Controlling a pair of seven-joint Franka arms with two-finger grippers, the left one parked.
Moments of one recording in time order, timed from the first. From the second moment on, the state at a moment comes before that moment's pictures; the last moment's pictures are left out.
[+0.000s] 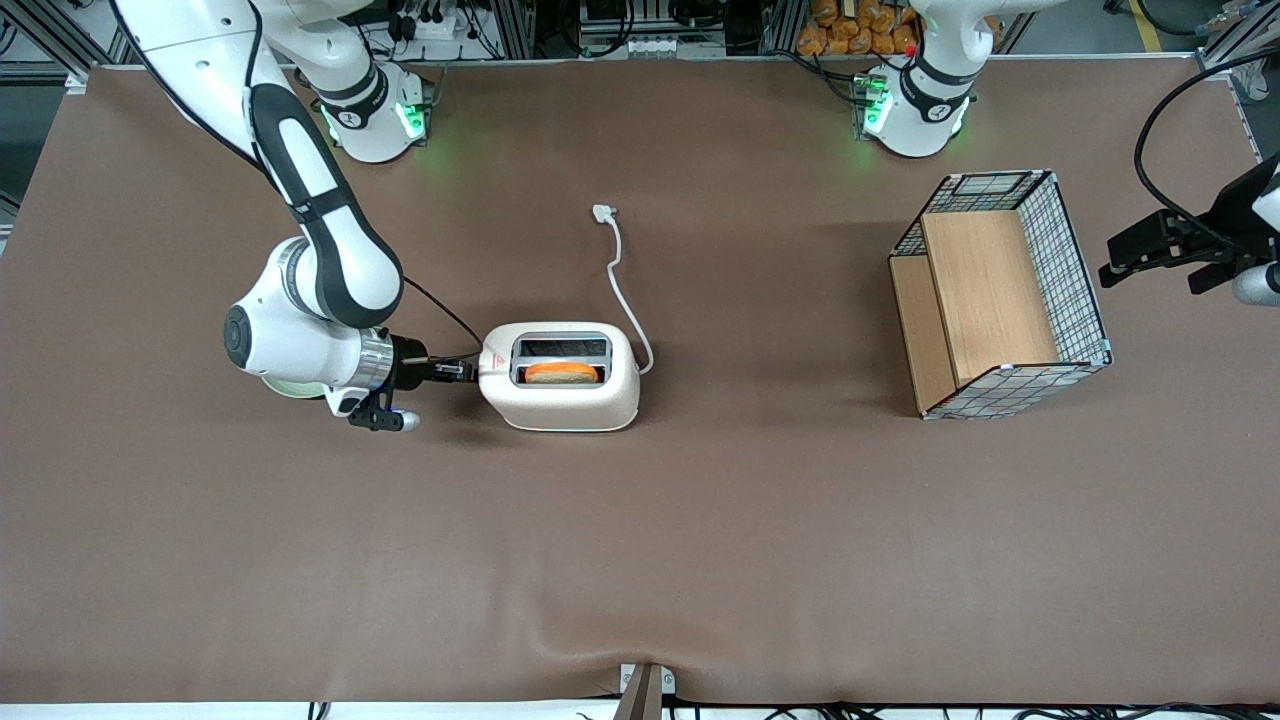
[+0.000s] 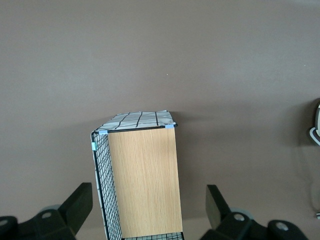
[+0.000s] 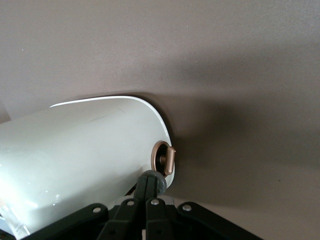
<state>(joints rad) 0.27 0.42 -0.01 -2.01 0.80 2.26 -0.14</state>
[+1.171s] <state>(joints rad) 0.27 0.42 -0.01 -2.01 0.80 2.26 -0.14</state>
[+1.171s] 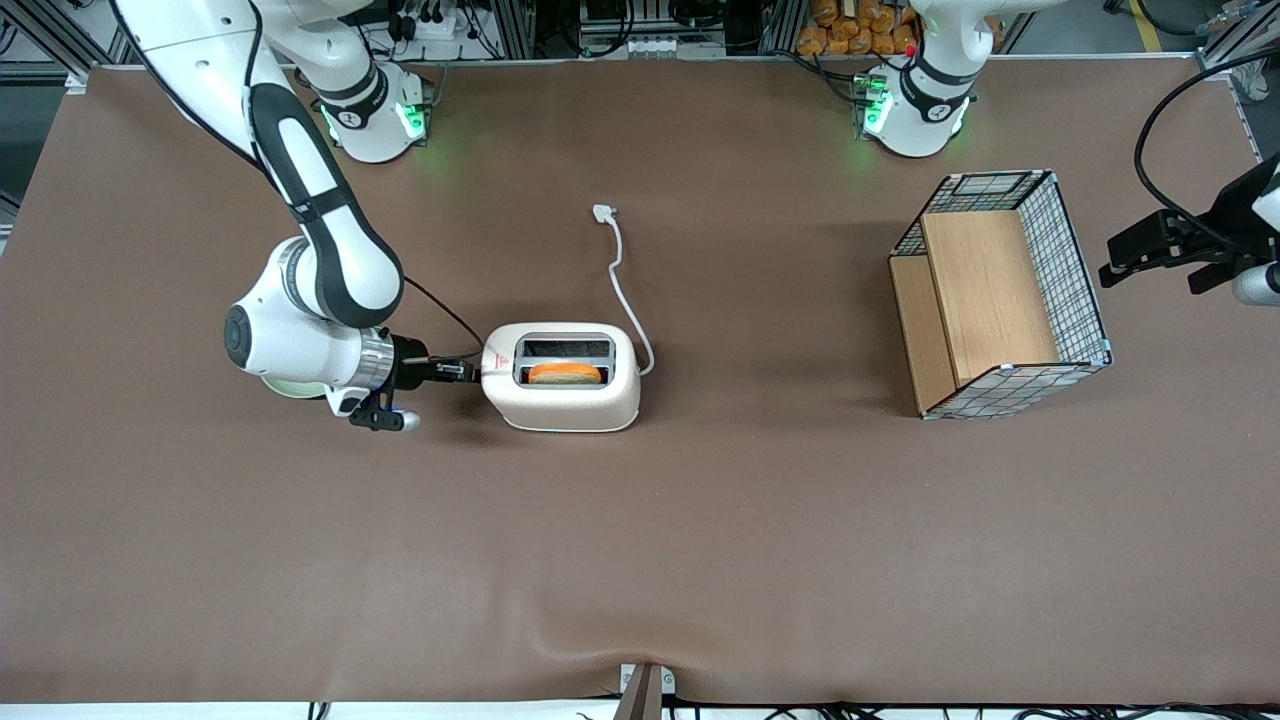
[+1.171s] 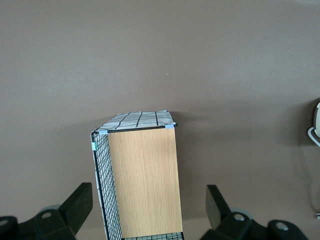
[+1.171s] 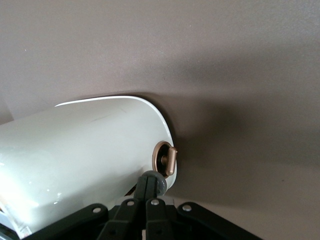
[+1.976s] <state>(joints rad) 0.27 0.42 -0.01 -2.01 0.80 2.25 -0.14</state>
